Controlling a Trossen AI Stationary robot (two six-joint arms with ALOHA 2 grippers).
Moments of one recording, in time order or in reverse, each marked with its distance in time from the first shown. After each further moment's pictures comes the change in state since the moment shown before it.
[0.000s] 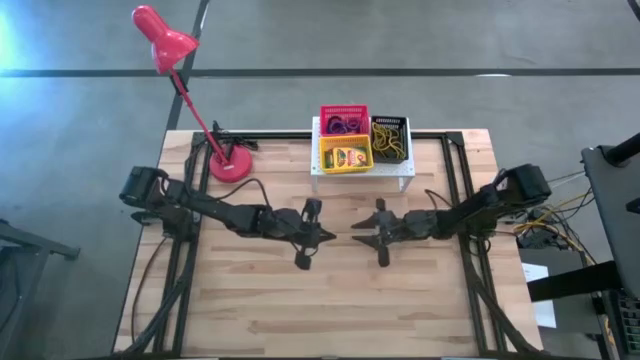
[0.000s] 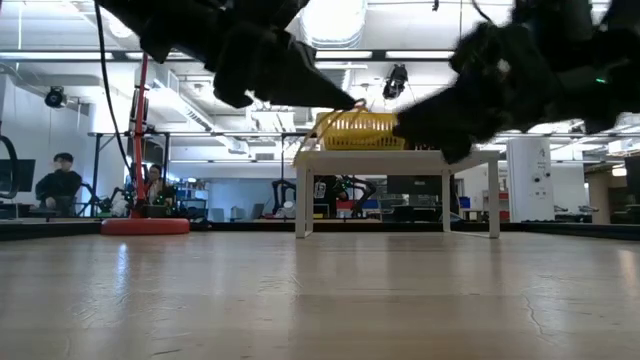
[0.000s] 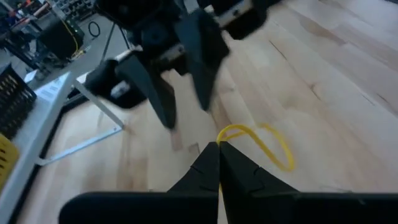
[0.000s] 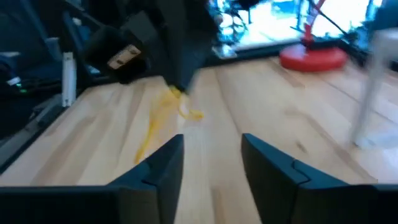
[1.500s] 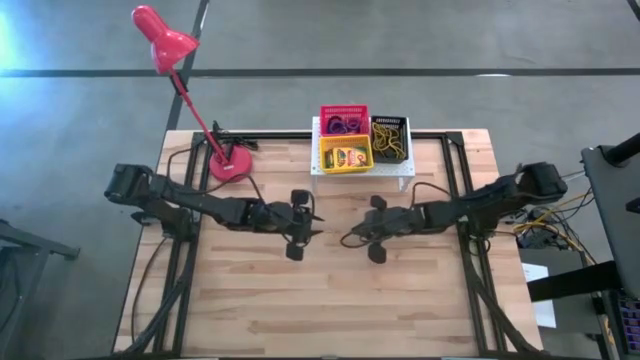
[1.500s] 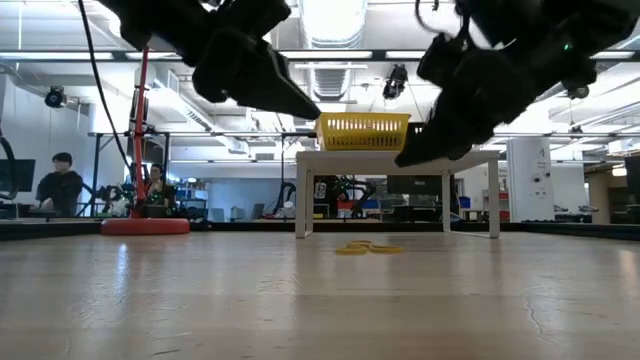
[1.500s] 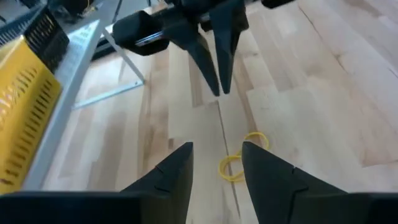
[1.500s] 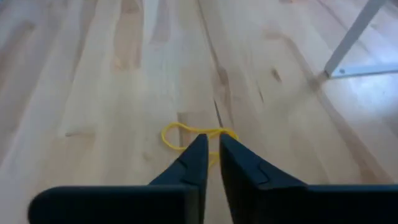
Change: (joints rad) left arm 0.028 -0.129 -0.020 -0.214 -0.084 -0.087; right arm -0.033 -0.131 0.270 -0.824 -0.022 -0.023
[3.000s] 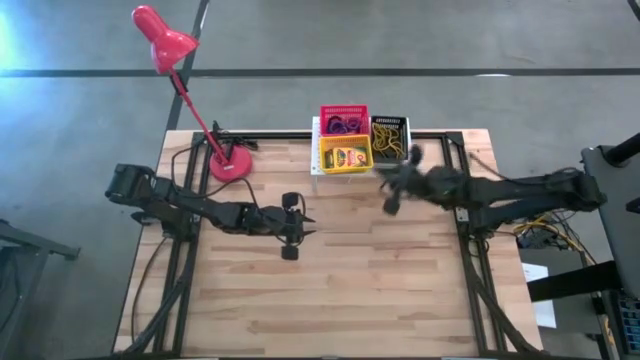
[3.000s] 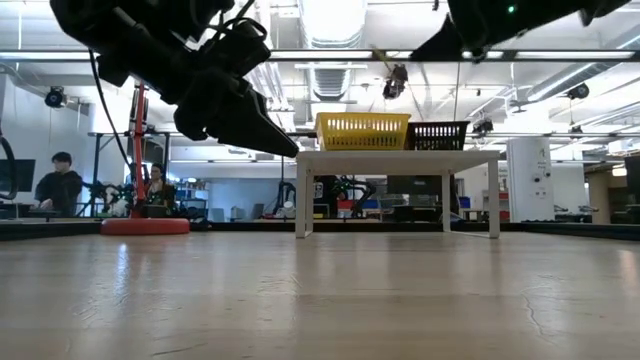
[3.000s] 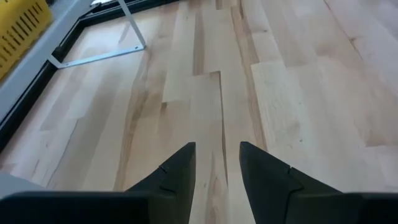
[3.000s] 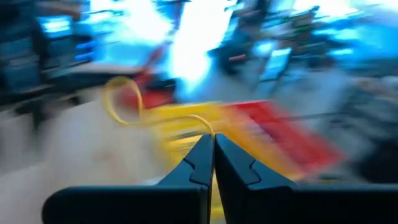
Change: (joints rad) left arm 0.003 0.006 -0.182 0.178 -0.023 -0.147; right arm -0.163 -0.428 0.071 -0.137 0.285 -0.335
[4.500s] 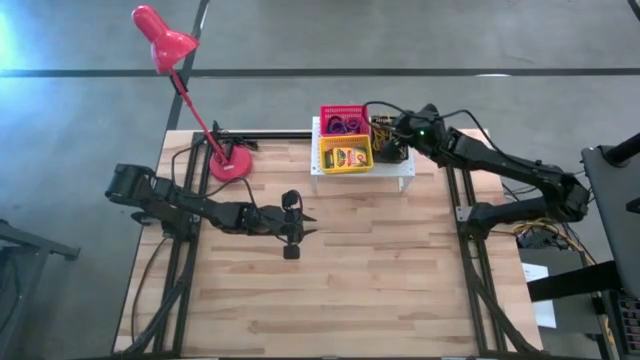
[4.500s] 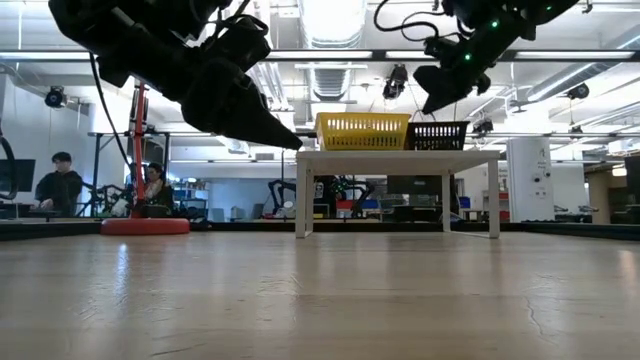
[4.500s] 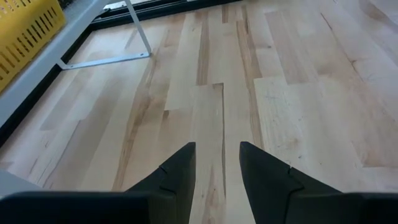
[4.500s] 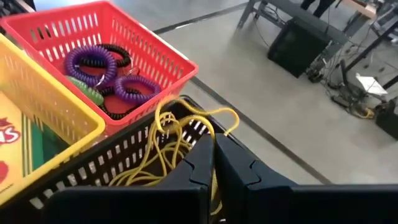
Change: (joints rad) left arm 0.000 0.000 -0.013 0.059 -0.007 -0.053; right arm -0.533 0.180 0.282 -0.399 -0.020 0.064
